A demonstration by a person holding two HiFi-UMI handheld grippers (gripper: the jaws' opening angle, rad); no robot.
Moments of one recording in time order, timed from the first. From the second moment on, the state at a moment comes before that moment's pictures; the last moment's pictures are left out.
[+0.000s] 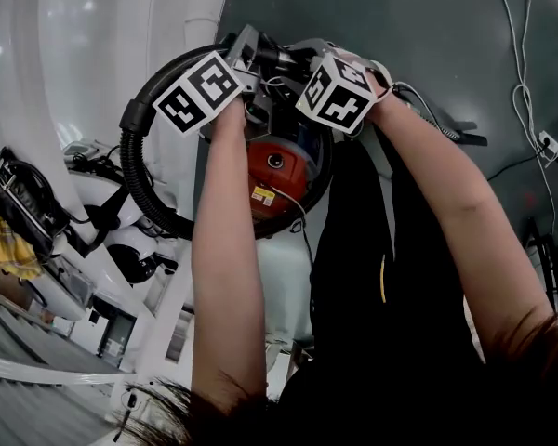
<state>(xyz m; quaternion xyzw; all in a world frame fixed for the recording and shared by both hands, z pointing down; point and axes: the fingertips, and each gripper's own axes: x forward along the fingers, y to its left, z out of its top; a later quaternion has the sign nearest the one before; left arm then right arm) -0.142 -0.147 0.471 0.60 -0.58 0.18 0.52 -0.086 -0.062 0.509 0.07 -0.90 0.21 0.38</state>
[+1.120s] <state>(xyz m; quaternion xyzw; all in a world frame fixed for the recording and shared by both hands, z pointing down) -0.148 -0.140 0.463 0.56 -0.61 0.16 0.55 -0.076 -0.051 0.512 0.08 -0.89 0.20 0.41</state>
